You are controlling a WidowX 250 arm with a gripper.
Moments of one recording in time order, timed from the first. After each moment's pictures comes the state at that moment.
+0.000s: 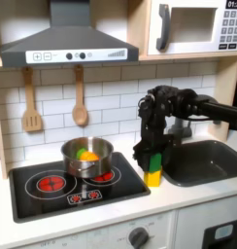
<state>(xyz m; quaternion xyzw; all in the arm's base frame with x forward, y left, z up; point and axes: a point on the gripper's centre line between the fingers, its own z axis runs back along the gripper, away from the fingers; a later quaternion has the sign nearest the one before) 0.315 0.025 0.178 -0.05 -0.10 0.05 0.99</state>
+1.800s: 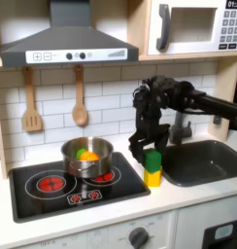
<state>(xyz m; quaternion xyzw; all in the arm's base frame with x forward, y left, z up) 0.319 0.035 0.201 -0.07 -0.11 0.08 0.99</state>
